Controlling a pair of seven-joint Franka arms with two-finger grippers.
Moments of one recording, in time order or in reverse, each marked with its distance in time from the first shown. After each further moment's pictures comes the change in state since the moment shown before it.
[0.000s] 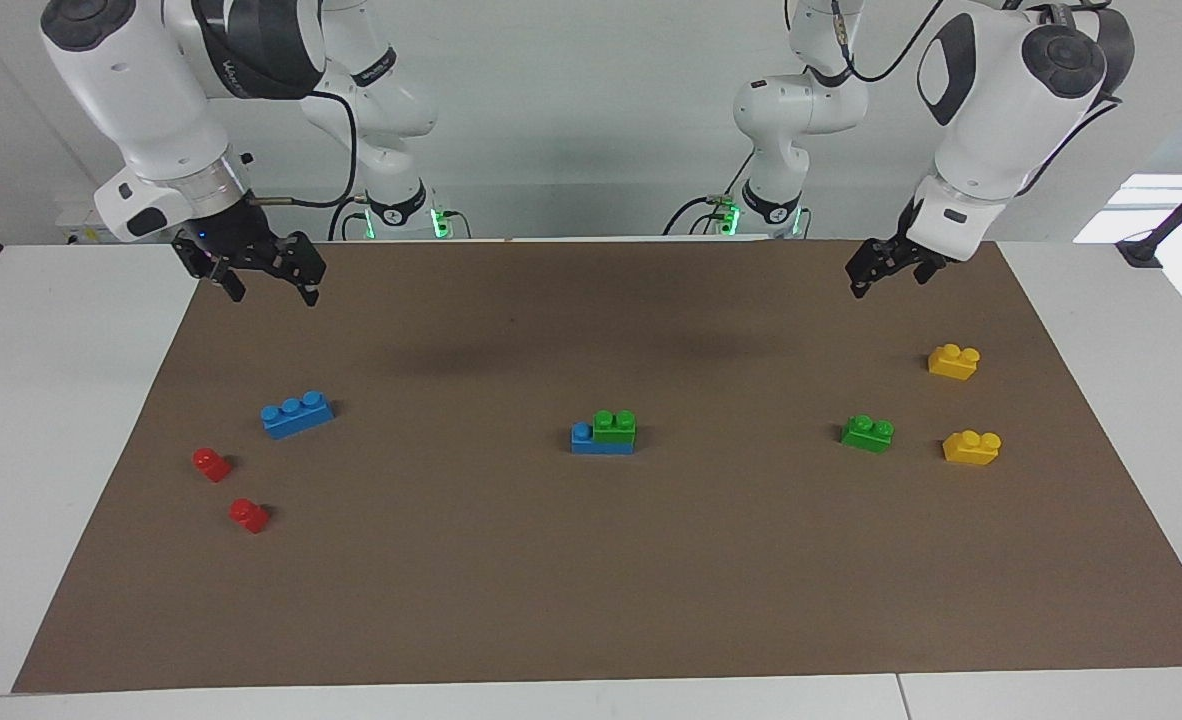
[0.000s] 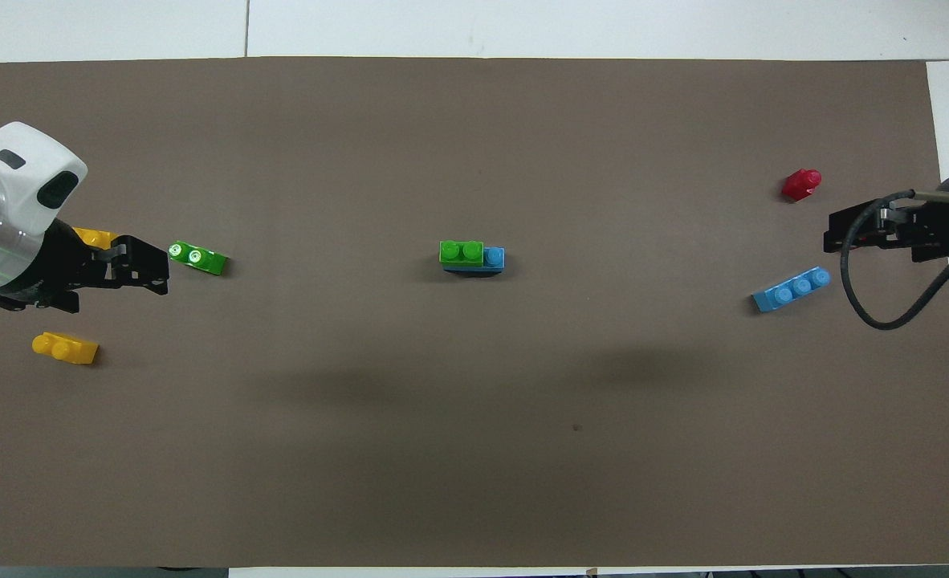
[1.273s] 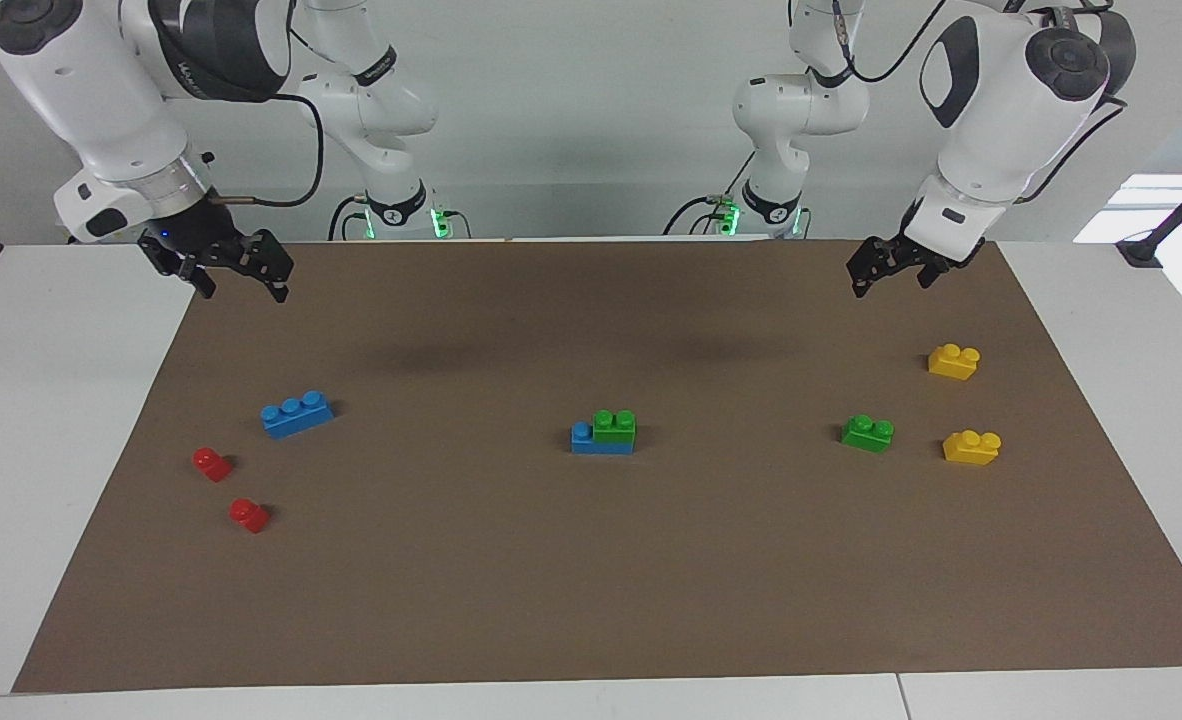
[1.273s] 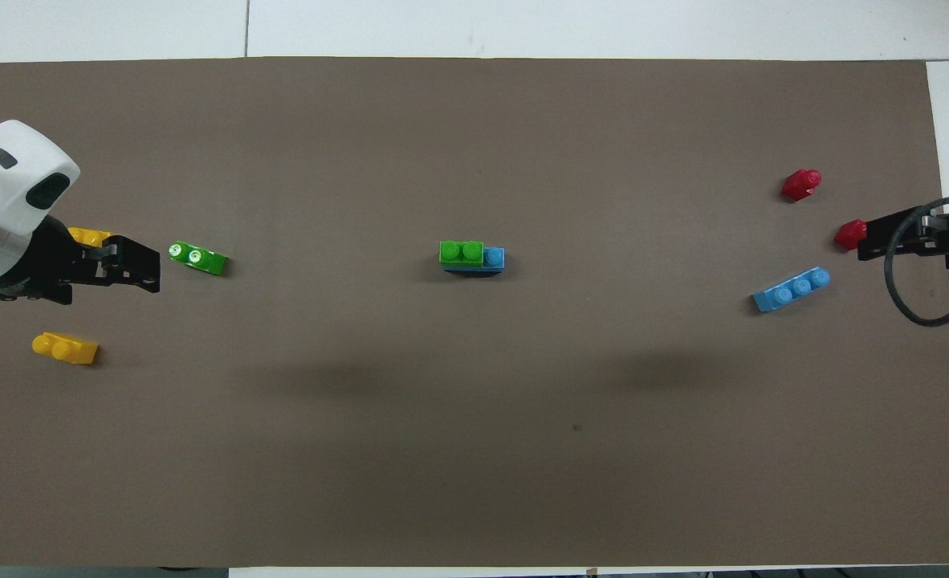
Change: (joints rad) left arm -0.059 0.009 0.087 0.010 0.000 0.015 0.089; right arm 0.092 -0.001 -0.153 0.000 -0.001 -0.029 -0.073
